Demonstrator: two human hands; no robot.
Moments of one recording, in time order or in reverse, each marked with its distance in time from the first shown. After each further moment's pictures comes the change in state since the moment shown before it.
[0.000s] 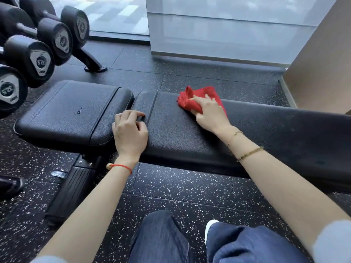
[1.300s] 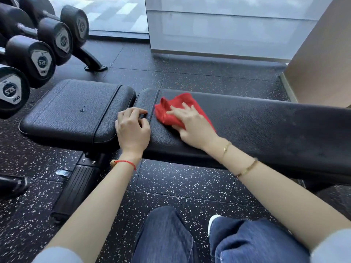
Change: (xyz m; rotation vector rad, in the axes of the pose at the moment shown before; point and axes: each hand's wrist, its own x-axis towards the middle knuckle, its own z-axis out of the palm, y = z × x) left_hand -0.001 0.001 -0.001 -0.039 -0.008 -0.012; right_hand -0.041 -0.043 0.022 -0.001 -0.076 -0.246
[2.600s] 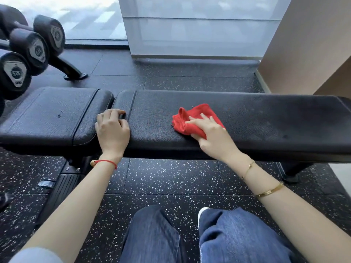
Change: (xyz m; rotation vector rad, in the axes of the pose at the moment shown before) left_hand -0.005 -0.001 -0.001 0.107 -0.013 0.080; right_hand -0.104 0.050 -0.027 0.072 0.132 0.180
